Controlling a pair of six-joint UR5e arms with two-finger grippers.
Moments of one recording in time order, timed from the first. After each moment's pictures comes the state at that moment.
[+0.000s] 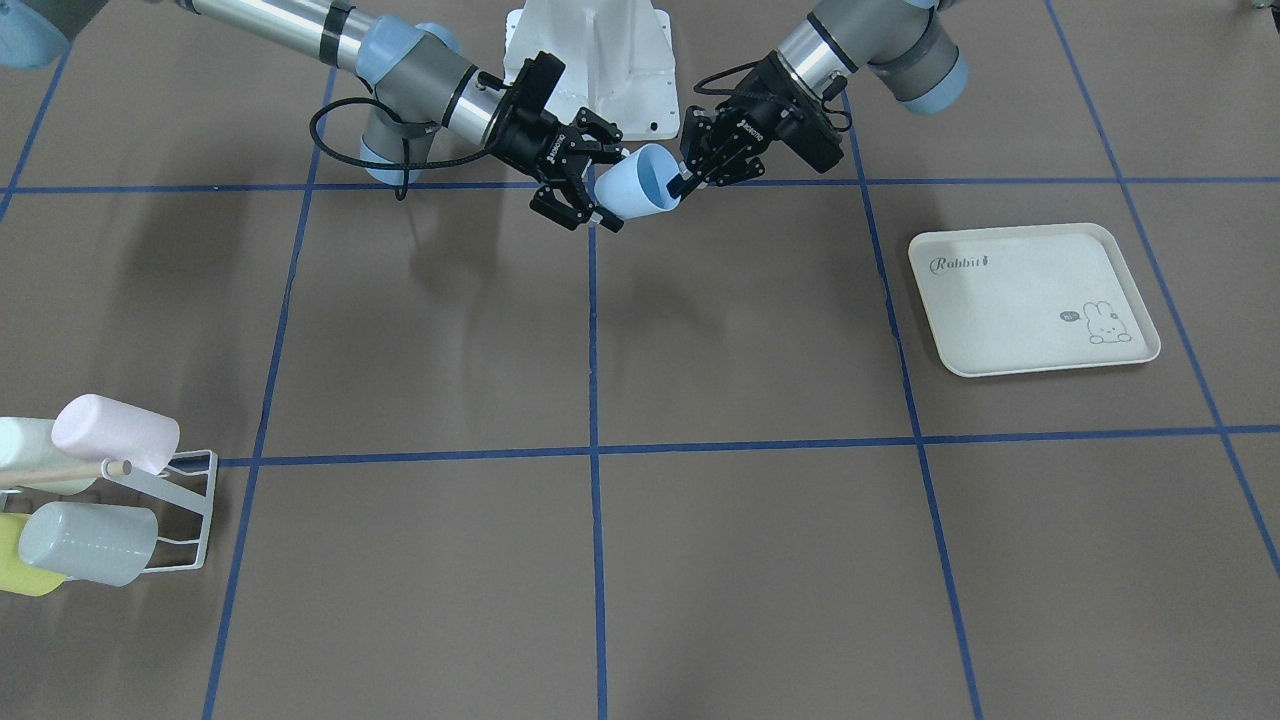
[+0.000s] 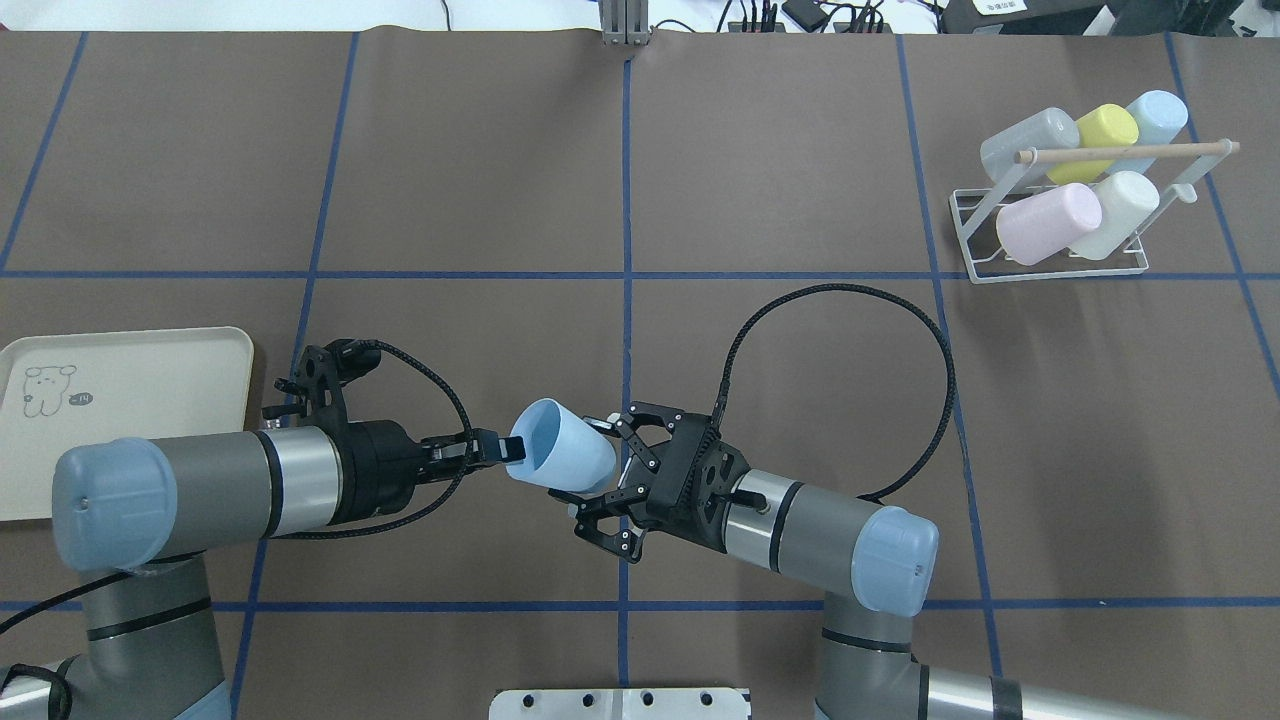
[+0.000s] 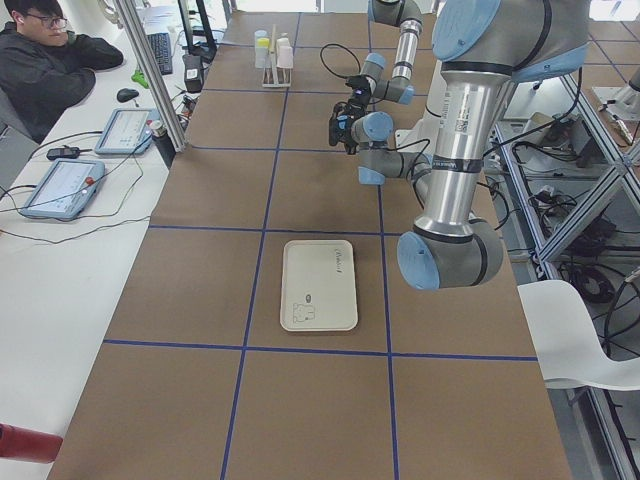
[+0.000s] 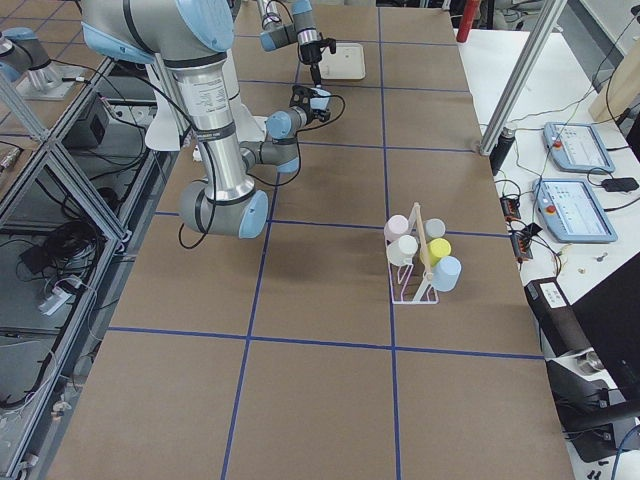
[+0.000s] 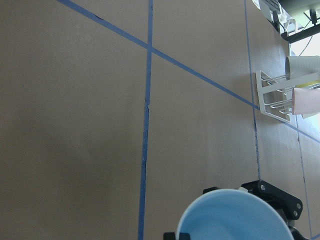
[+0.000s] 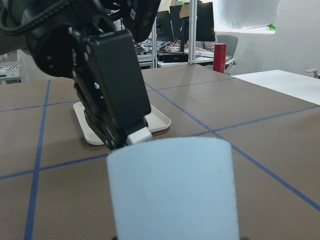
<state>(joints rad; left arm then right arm) -0.36 -1.78 -1.91 -2.60 -1.63 -1.58 0.22 -1.09 1.48 -0.08 1.40 0.25</state>
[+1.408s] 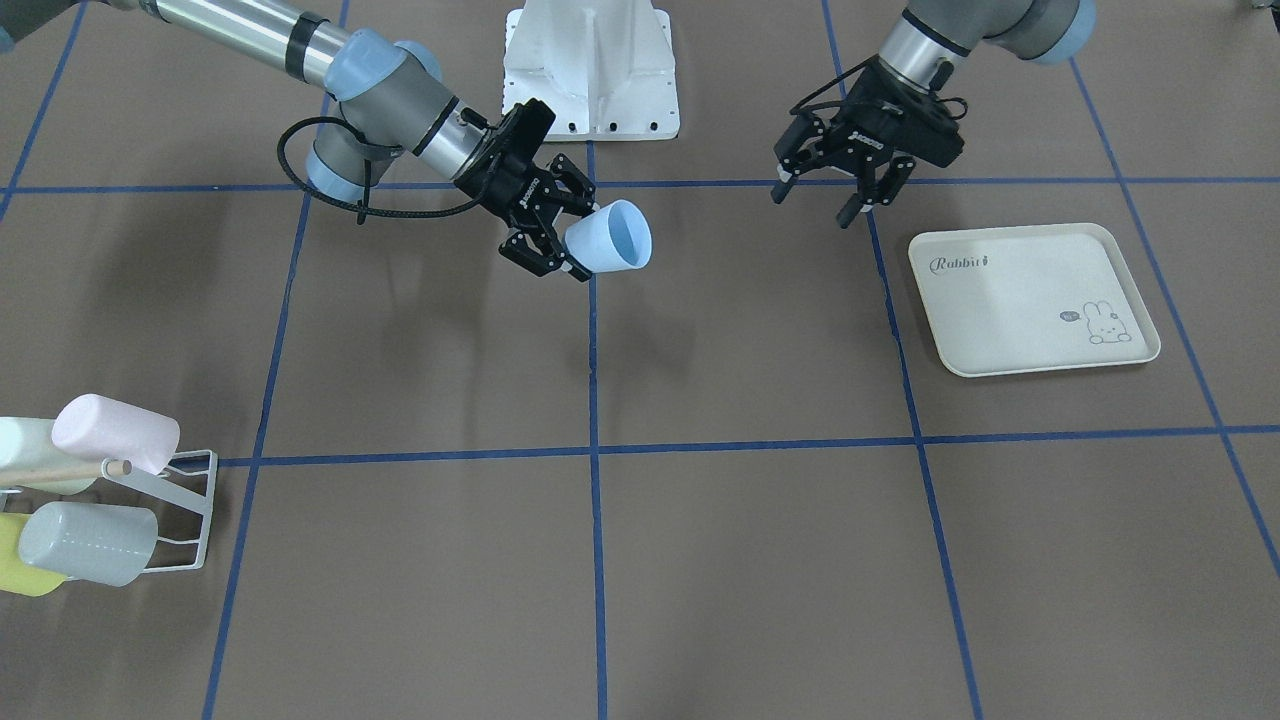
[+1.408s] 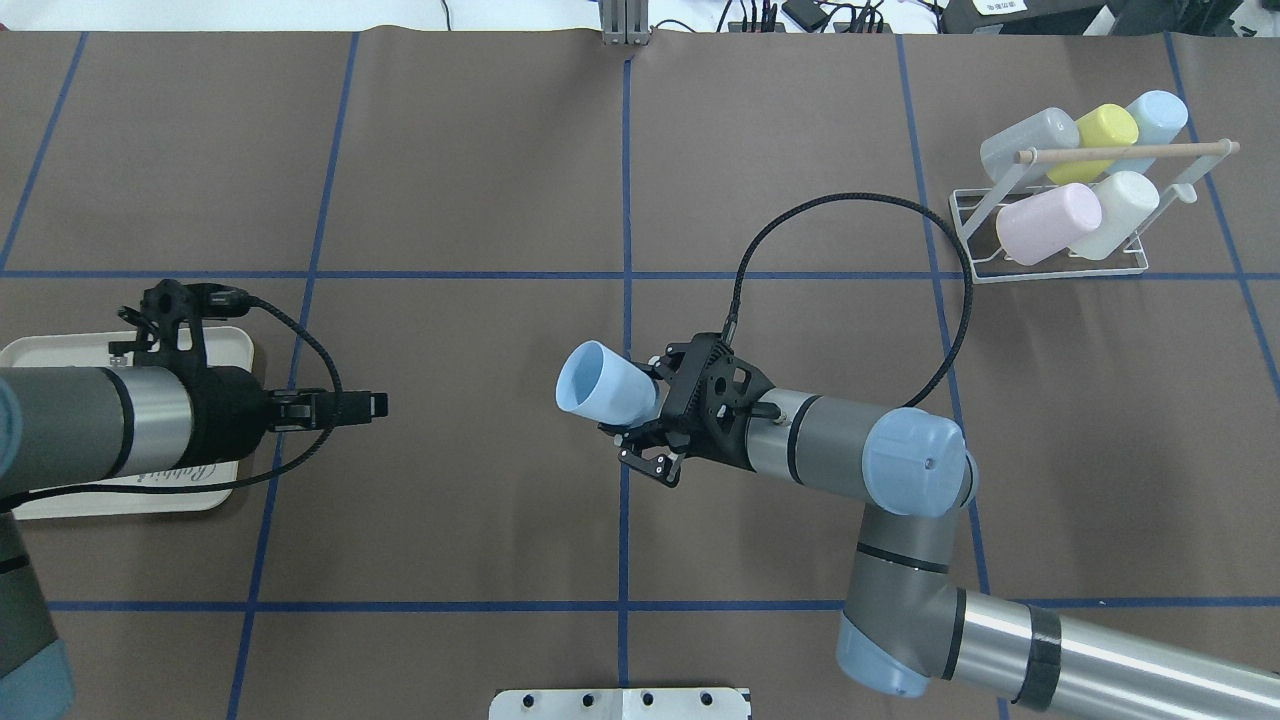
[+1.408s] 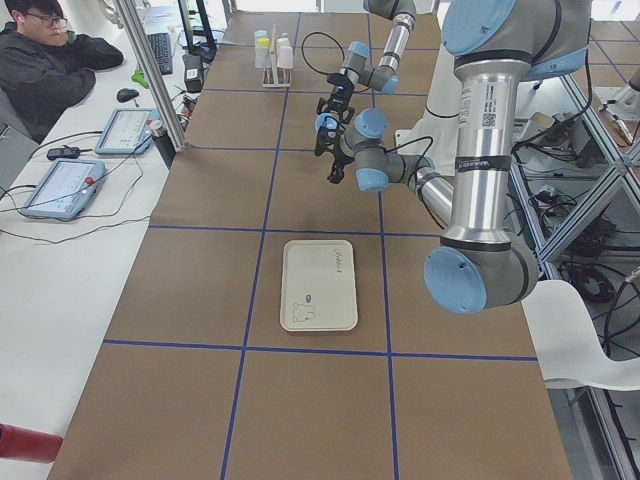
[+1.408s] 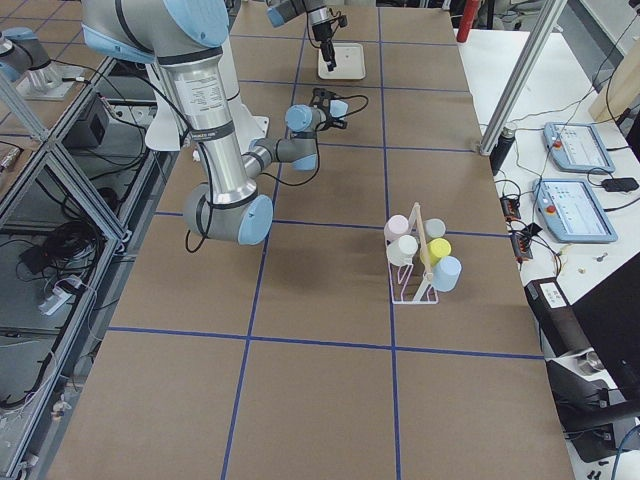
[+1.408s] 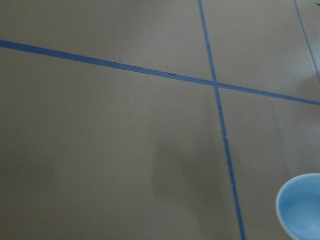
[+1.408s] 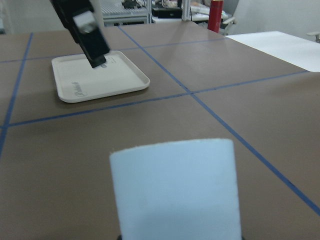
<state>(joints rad) -0.54 -1.54 -2.11 -2.27 -1.72 -1.23 0.39 -1.13 1.59 -0.43 1.56 0.26</state>
